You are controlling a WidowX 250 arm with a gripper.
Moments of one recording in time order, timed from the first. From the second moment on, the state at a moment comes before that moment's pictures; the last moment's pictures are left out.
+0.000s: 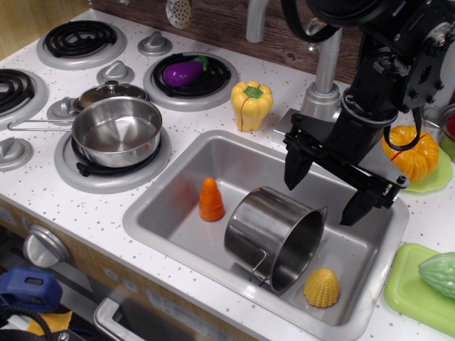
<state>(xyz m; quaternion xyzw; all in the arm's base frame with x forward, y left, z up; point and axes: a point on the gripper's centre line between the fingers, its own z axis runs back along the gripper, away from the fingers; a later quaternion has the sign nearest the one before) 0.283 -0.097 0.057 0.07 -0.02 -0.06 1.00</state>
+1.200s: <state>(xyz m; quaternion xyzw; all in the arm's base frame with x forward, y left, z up) 0.280 -0.074 0.005 0.26 -0.04 -0.11 0.96</state>
